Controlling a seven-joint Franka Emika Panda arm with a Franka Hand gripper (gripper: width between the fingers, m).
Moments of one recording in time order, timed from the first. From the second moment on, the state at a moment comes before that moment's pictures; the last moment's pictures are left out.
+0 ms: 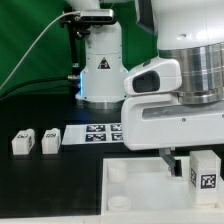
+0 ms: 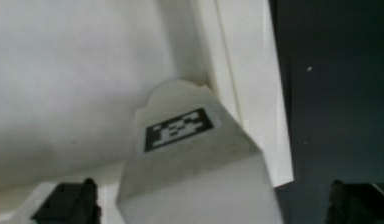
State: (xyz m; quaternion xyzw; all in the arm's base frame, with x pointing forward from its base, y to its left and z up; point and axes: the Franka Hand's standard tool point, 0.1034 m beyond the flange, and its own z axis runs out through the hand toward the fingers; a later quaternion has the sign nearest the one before) arm 0.634 0.116 0.074 -1.00 0.04 -0.02 0.07
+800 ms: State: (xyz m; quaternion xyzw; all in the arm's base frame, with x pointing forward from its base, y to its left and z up) arm 0.634 0.109 0.073 -0.95 0.31 0.01 0.08
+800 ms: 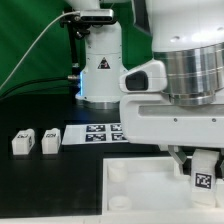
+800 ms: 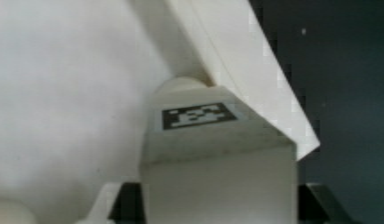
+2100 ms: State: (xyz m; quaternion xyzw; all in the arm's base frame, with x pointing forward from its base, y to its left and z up) arm 0.625 0.120 0.072 -0.84 0.53 0.02 0.11
